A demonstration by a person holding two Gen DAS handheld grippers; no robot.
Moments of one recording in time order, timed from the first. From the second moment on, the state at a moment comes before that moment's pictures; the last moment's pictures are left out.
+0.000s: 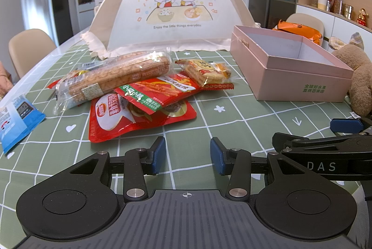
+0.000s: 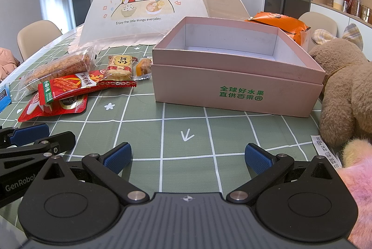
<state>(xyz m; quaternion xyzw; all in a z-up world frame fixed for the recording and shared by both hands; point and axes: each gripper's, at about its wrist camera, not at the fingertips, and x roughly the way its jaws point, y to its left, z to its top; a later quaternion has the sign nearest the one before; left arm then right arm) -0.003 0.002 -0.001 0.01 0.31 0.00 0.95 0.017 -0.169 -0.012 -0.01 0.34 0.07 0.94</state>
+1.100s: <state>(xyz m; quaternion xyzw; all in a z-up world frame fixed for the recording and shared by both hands) -0.029 0.064 0.057 -0.09 0.33 0.00 0.94 0.016 -0.174 0.004 -0.03 0.44 0.10 0.89</state>
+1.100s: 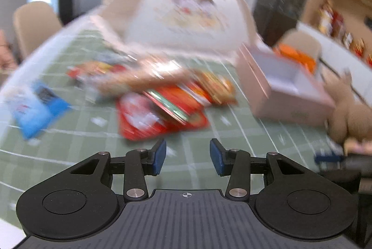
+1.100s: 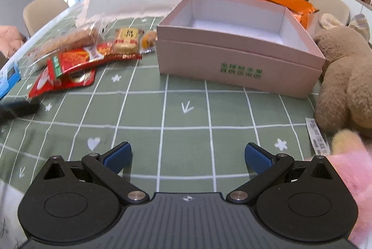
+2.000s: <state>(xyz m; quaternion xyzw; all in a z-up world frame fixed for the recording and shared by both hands) -0.013 0.315 0.038 -0.29 0.38 0.19 0.86 0.281 0.121 0.031 -0.08 0.44 0.23 0.86</state>
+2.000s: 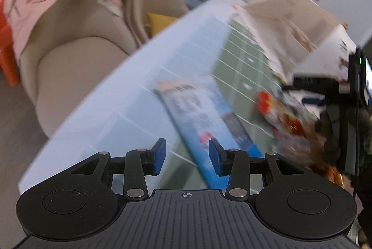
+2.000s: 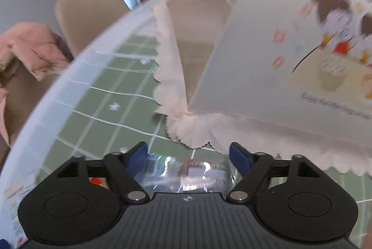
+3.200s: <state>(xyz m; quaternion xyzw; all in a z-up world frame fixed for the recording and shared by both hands) 0.061 0.159 0.058 -0.19 0.44 -0.03 0.88 0.007 -0.110 0.055 -0.03 0.46 0.24 0.86</state>
